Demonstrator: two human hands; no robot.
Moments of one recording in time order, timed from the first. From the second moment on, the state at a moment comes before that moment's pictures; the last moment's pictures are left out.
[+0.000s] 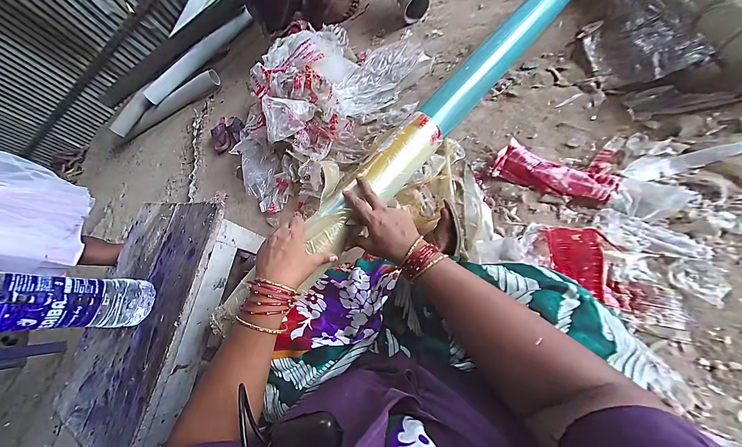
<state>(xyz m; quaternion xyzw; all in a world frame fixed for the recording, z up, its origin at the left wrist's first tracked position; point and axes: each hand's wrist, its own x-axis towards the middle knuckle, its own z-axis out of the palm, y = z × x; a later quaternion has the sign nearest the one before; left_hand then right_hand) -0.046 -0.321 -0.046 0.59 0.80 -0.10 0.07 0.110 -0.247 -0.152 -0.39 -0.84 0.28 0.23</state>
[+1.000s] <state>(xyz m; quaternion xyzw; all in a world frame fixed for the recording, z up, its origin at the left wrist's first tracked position) -0.042 -0.384 -0.089 0.77 0.63 0.04 -0.08 0.118 -0.225 -0.144 -0.46 -0.81 0.28 0.25</state>
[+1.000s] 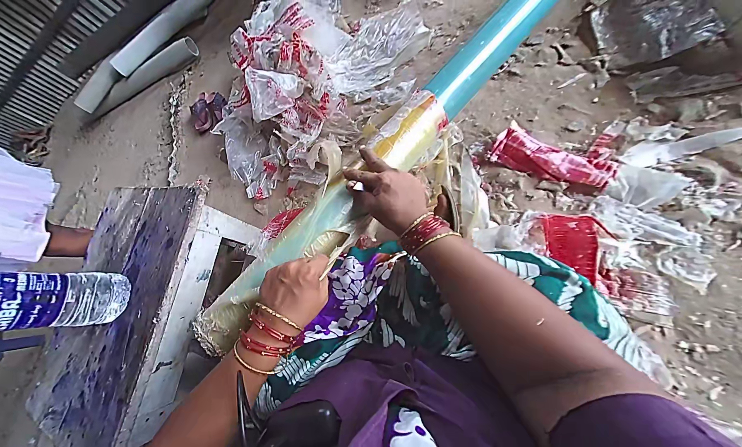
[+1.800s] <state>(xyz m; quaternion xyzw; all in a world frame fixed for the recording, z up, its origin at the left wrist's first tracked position) -0.160 -0.484 0.016 0.26 0.64 0.71 0.10 0.132 -0.233 -0.163 -0.46 -0.79 0.26 0.30</state>
